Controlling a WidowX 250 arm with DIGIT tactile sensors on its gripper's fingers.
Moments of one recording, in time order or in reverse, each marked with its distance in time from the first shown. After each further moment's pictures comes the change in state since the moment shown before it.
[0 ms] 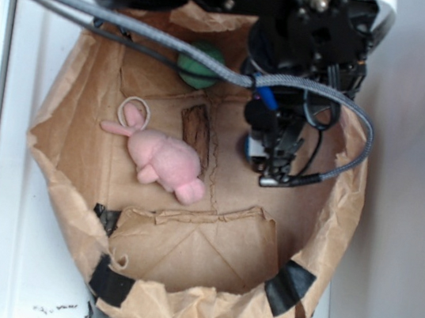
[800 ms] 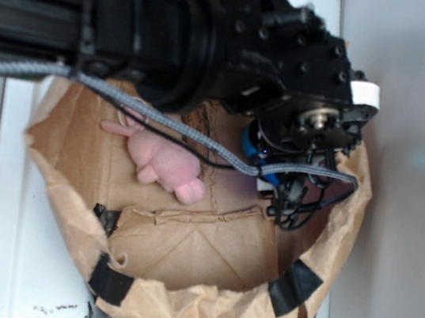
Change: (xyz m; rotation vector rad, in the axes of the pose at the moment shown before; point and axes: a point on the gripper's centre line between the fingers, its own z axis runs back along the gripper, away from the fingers) arm -0.002 -0.024 -0.030 0.034 0.041 0.051
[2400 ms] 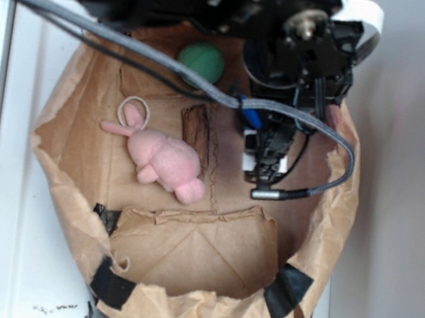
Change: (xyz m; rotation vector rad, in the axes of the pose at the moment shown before) arm -0.002 0.050 0.016 0.030 -0.045 -0.017
